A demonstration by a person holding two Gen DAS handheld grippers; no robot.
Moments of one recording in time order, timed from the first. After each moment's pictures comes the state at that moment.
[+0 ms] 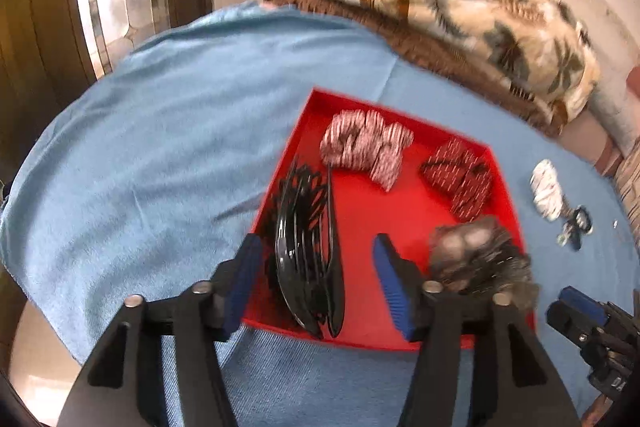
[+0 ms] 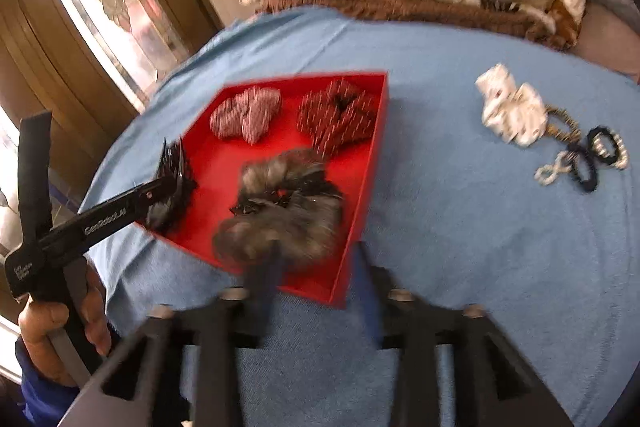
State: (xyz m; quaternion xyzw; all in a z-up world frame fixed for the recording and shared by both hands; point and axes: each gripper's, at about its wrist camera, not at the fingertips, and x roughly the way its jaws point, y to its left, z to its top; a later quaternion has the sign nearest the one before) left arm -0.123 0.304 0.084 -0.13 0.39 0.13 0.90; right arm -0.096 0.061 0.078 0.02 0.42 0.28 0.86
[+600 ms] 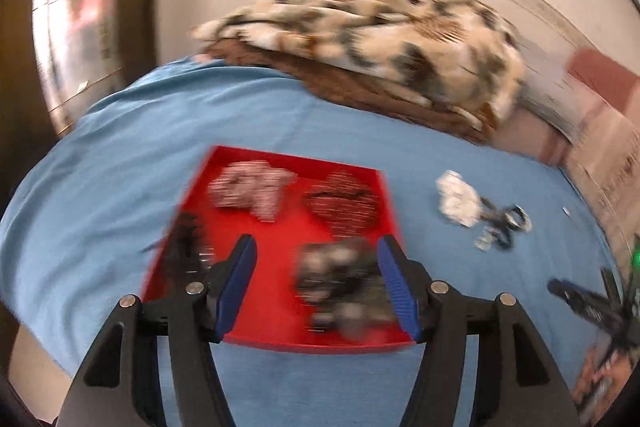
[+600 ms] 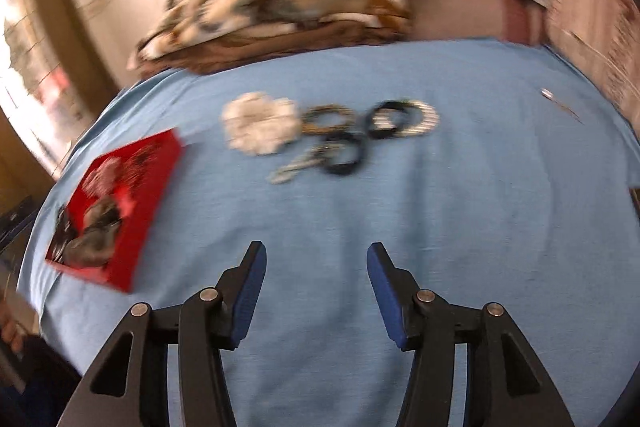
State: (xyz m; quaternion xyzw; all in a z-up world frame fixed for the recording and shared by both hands) left arm -0.124 0.199 0.135 -0.08 0.35 0.03 0.93; right arm -0.075 -0.154 0.065 0.08 0.41 0.10 0.90
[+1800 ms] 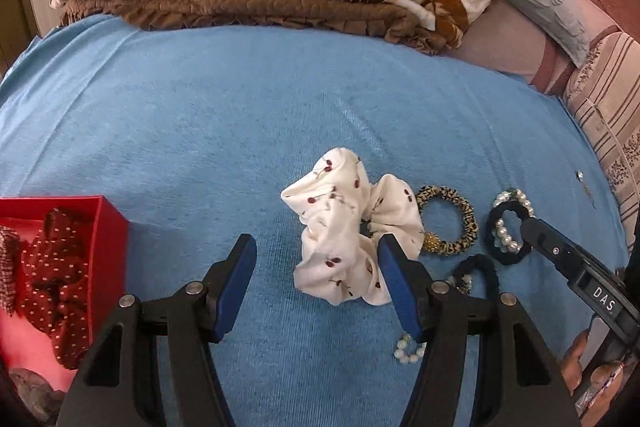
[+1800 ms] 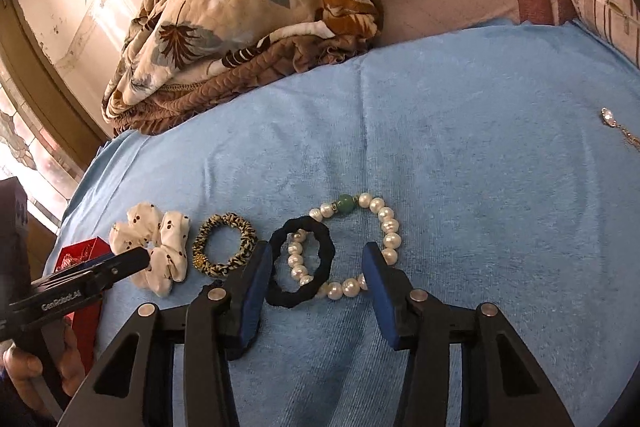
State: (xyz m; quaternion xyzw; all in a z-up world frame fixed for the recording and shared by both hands) left arm 0.103 0.033 0.029 -0.05 0.49 -0.04 0.87; right arm 0.092 -0.207 0.027 0.14 0.41 0.15 0.89
